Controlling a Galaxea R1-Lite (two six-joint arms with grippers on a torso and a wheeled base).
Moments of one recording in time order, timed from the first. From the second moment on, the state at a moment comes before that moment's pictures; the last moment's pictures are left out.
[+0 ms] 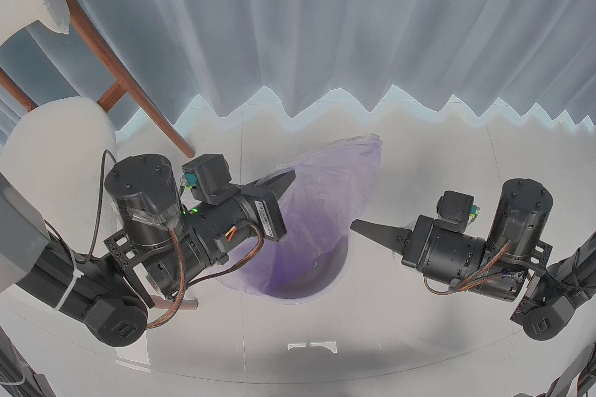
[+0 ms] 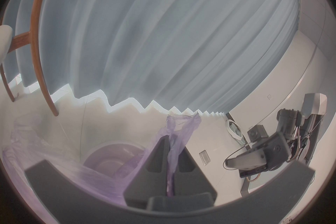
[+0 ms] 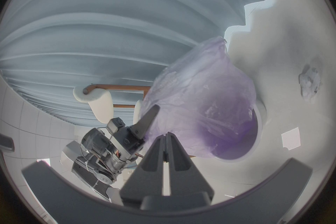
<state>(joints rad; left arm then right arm) -0.66 1.83 -0.65 -1.22 -0.02 -0.29 0.67 1.77 -0.48 -1.17 0.29 0.82</state>
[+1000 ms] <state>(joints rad) -0.66 1.87 -0.55 -1.35 -0.10 -0.11 0.62 1.70 -0.77 -0.62 0.29 1.11</state>
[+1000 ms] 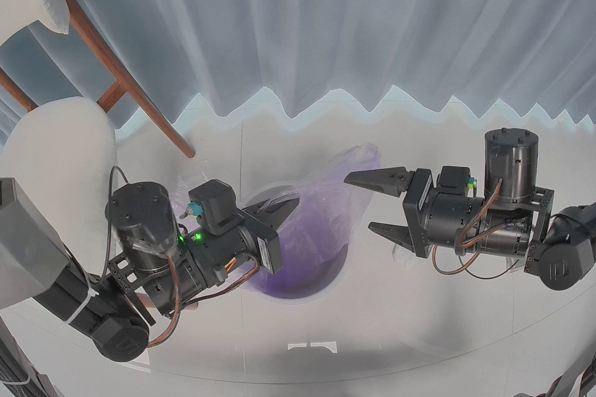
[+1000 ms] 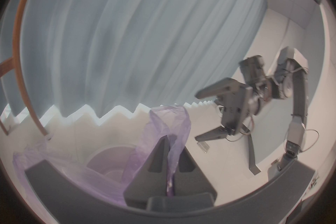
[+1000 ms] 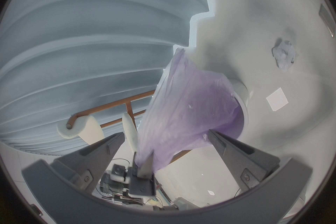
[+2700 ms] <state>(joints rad) -0.73 1.97 -0.47 -1.55 -0.05 0.00 0.62 1.78 -0.81 -0.57 0.29 1.10</state>
